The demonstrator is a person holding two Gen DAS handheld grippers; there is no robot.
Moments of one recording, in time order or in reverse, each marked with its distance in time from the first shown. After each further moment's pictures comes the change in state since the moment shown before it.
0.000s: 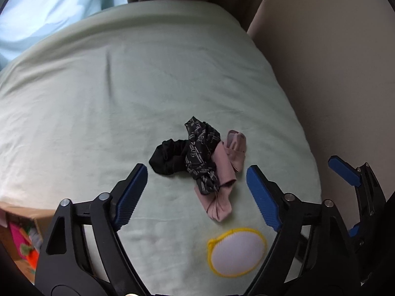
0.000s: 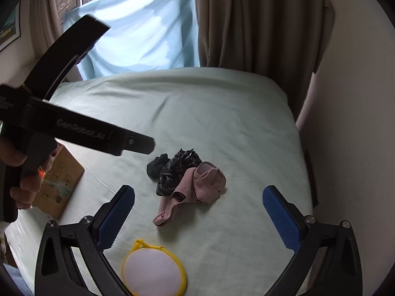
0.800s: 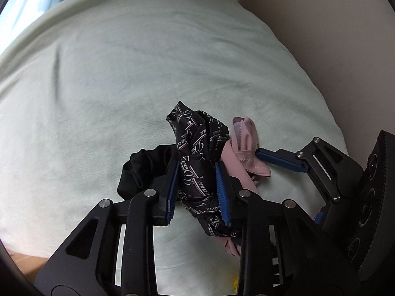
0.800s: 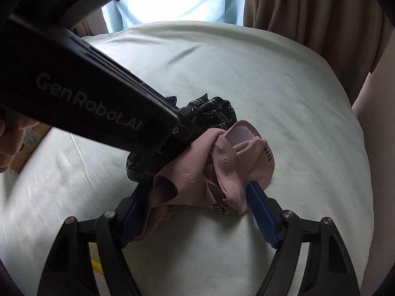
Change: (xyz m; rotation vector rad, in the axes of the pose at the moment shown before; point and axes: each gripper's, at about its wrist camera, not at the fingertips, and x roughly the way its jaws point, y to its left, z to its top) left arm 0.128 -0.005 -0.005 0.181 0.068 -0.044; right arm 0.152 0.009 -0.045 -0.213 0.098 0.113
